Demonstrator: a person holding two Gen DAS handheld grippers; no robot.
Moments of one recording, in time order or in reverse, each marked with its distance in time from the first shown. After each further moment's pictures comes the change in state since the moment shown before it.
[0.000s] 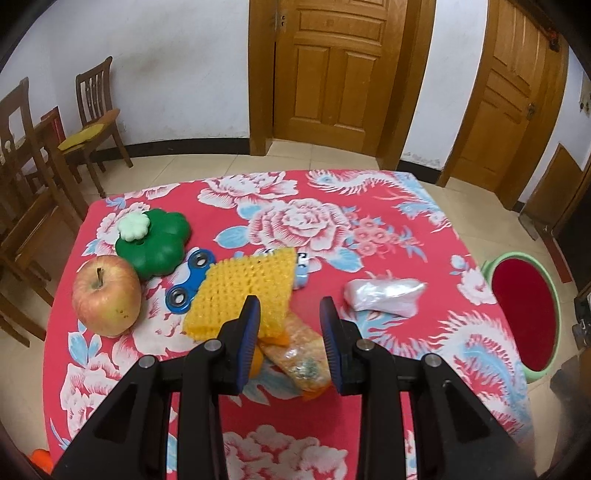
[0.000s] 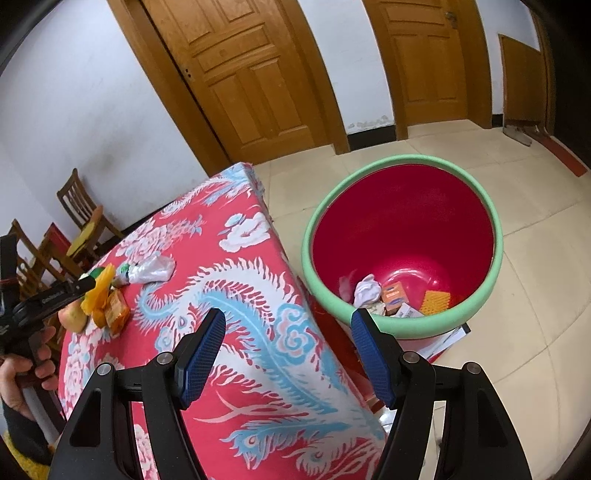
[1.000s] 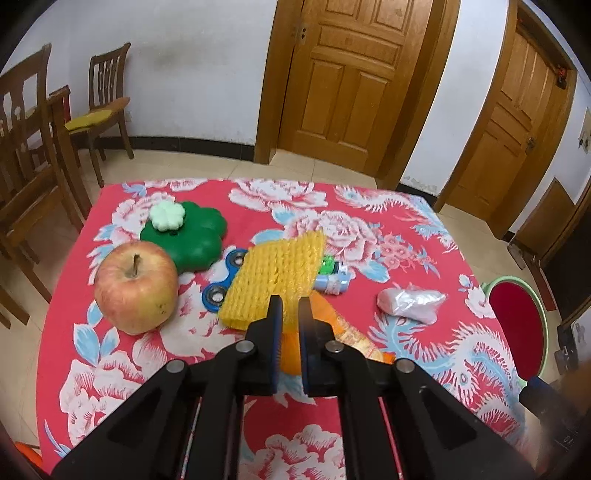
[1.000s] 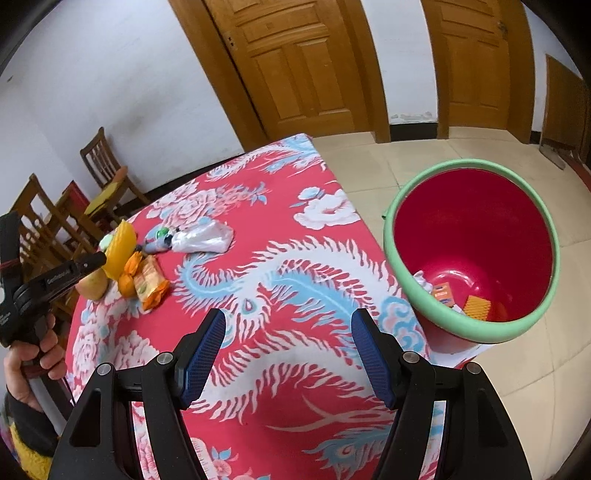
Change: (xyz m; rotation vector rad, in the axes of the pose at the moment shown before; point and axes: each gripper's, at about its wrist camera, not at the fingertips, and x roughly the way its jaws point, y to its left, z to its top) left arm -0.007 0.055 -0.009 -0.101 -0.042 -0.076; right arm 0.028 0.073 -0.004 -0.132 0.083 0.065
